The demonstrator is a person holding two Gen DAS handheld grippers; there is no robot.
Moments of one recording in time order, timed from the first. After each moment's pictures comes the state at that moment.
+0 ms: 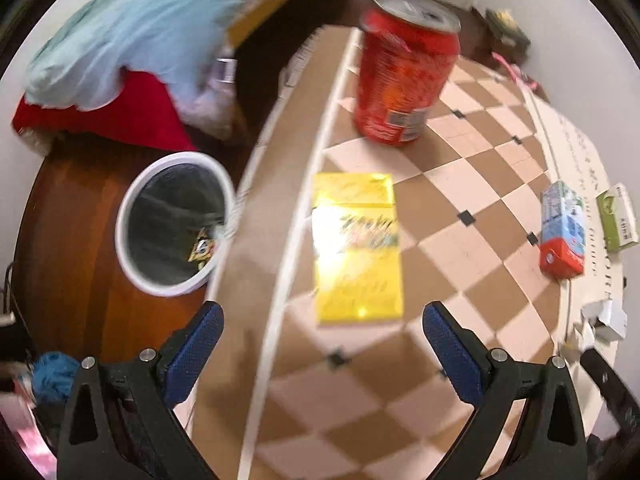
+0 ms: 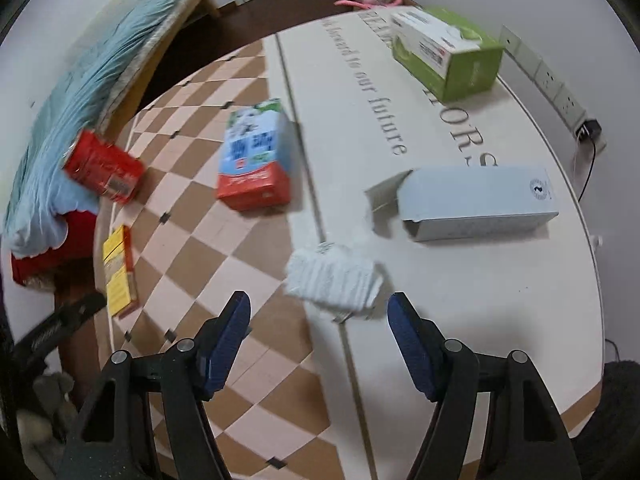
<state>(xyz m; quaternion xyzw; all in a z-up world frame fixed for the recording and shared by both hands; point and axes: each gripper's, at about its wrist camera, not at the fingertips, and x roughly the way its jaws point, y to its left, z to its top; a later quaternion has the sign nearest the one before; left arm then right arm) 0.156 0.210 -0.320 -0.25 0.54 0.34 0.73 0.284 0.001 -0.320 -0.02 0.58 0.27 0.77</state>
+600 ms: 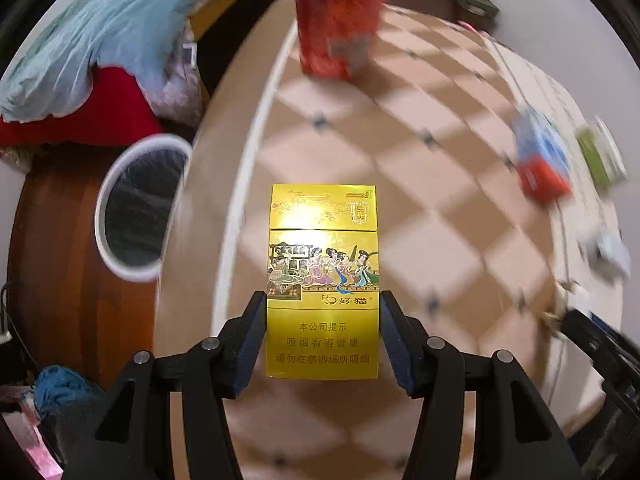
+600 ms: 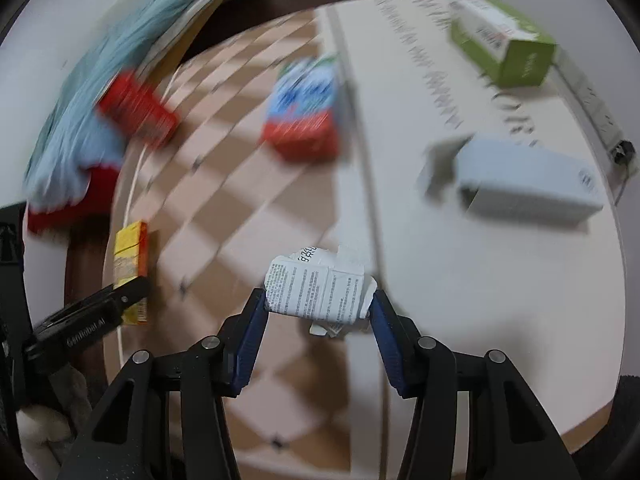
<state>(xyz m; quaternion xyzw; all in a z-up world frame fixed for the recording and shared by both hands) 0.126 0.147 -0.336 -0.24 0.56 0.28 0.74 0.248 0.016 -0.333 -0.07 0.58 0.35 0.73</state>
